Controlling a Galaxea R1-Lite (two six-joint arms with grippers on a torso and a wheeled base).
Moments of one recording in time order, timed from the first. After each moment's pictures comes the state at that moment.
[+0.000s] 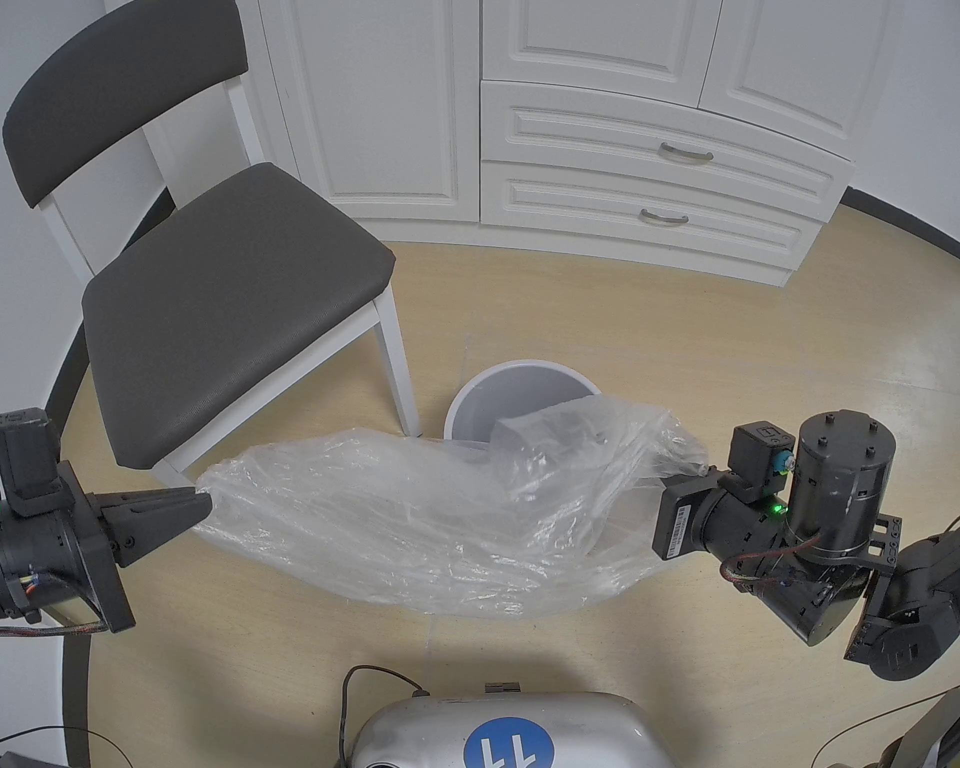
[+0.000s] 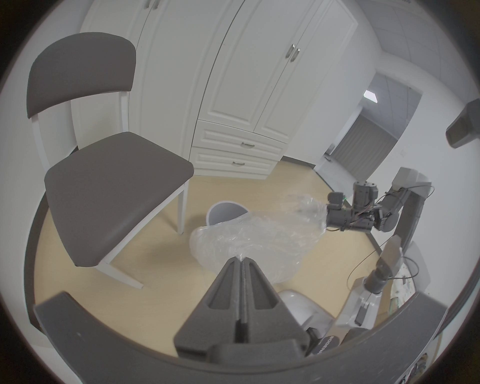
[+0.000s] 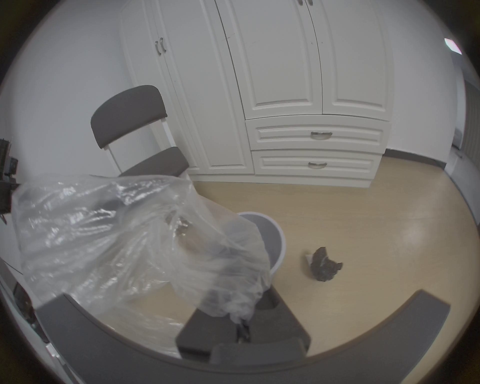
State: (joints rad) left arm -0.46 1.00 -0.65 -0.04 -0.20 -0.07; right arm 0.77 1.65 -0.55 -0.92 -0.50 0.15
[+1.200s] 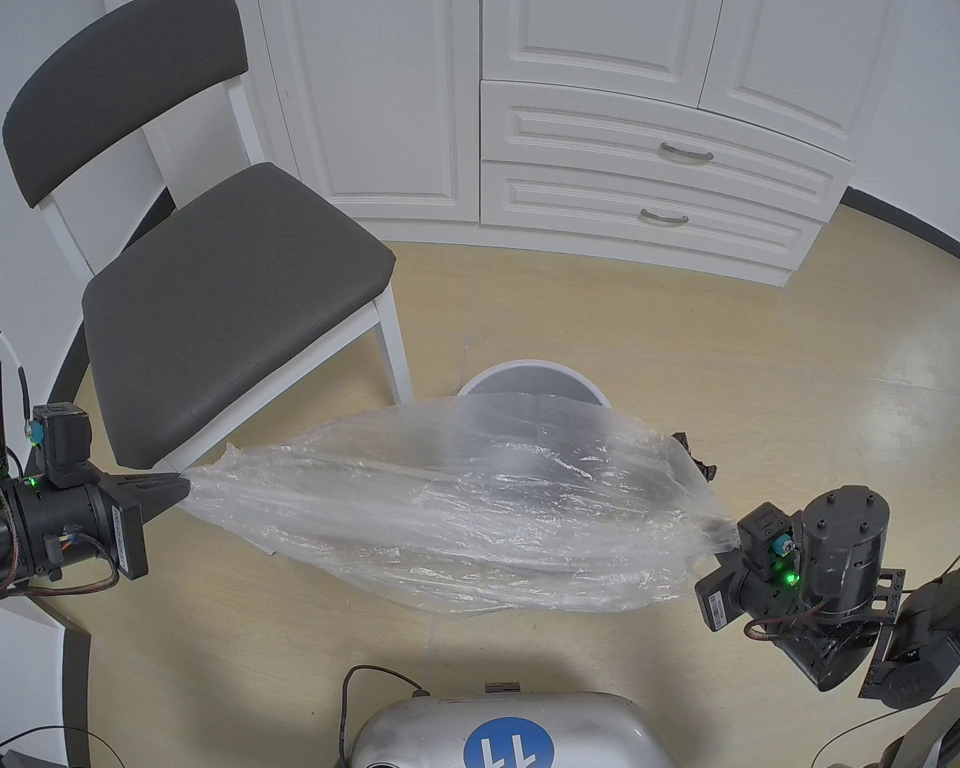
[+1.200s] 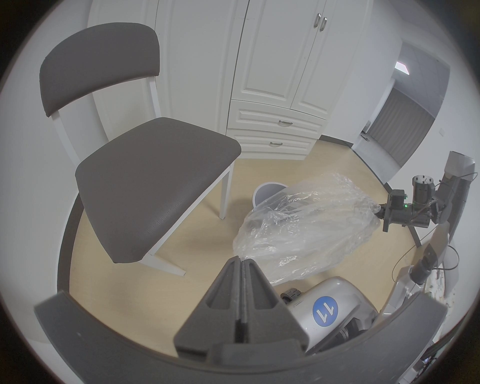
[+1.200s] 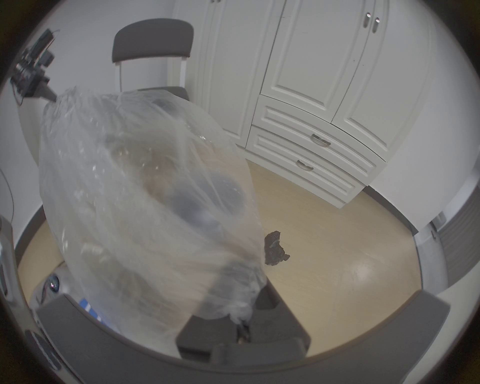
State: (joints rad) left arm -0.20 1.14 -0.64 -0.06 -0.20 0.09; right arm 0.74 1.63 -0.34 -0.92 -0.61 -0.18
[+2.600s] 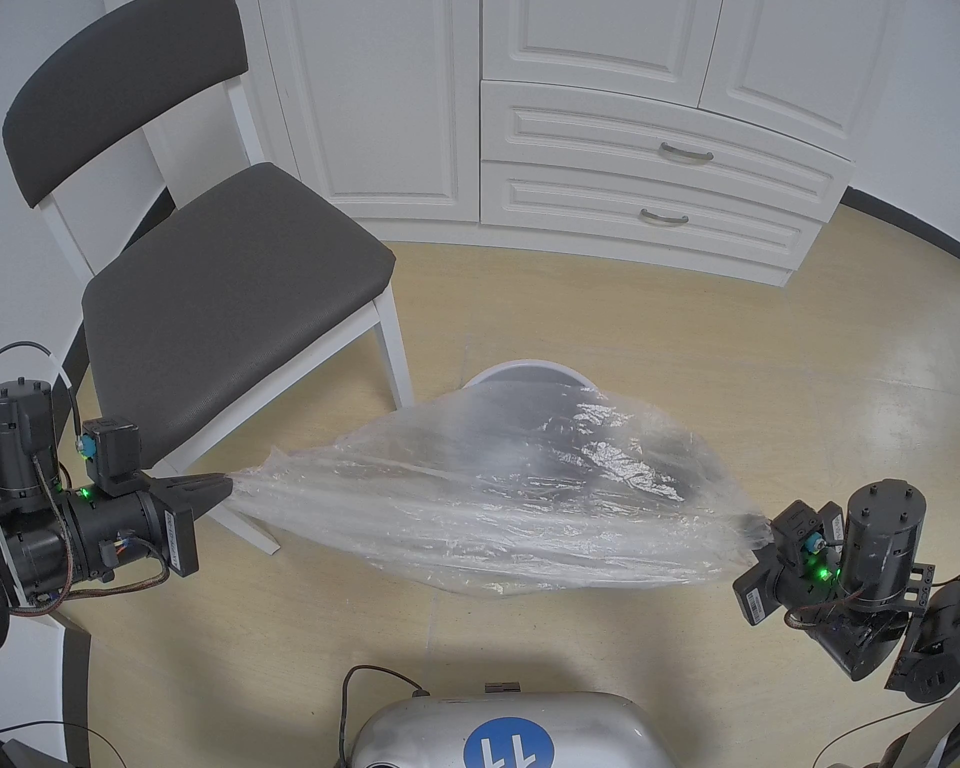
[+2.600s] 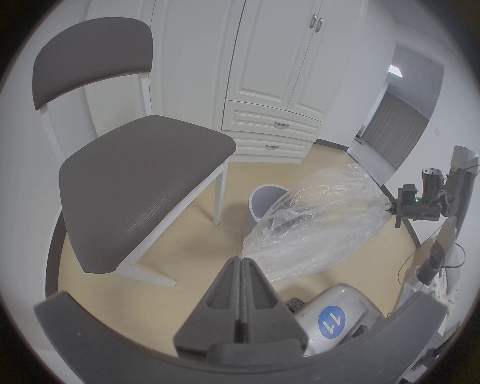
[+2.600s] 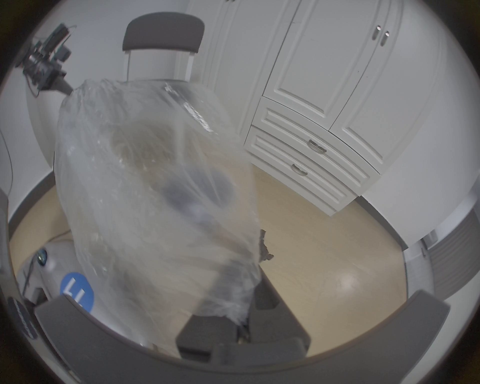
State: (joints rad) left arm -0.22 1.29 -0.51 -0.39 -0.21 0.08; right arm 0.66 1.55 -0.27 -0.94 -0.57 -0.33
